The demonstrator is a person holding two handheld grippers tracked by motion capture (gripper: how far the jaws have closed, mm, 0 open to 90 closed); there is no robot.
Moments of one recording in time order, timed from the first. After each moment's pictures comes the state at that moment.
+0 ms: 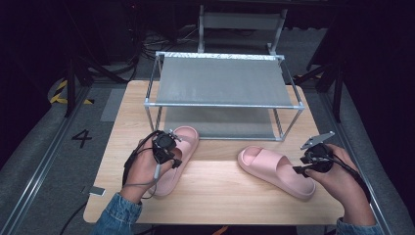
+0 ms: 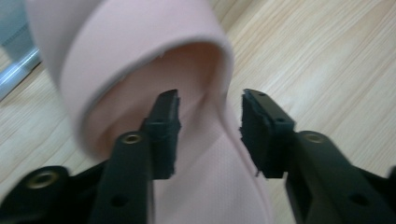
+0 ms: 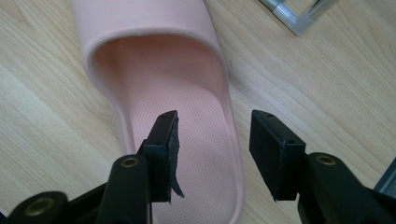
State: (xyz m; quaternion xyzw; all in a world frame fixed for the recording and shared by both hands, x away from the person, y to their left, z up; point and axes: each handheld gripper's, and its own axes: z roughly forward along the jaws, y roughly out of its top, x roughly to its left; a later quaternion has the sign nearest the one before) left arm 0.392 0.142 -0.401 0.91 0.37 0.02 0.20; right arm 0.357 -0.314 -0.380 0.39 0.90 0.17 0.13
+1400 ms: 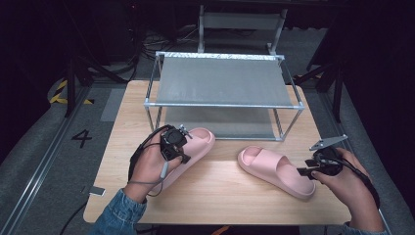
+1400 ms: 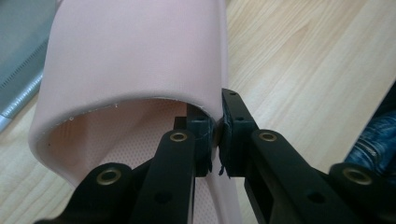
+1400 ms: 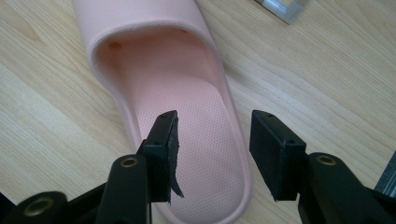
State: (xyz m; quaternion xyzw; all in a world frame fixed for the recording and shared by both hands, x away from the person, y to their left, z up) left arm 0.379 0.117 -0.351 0.92 0.33 0.00 0.21; right arm 0.344 -0.330 -0.378 0.43 0.87 0.21 0.12
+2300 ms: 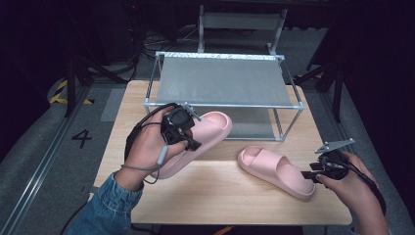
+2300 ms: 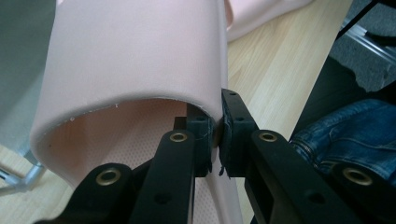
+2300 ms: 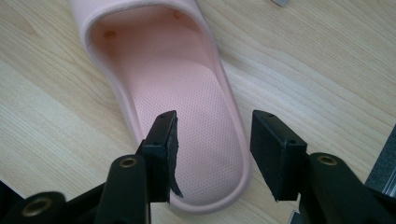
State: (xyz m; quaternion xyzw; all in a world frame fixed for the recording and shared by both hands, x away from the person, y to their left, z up) left arm 0.373 0.099 -0.258 0.93 0.26 0.00 0.26; right arm 0.334 -0.341 -0.379 0.45 0.86 0.21 0.12
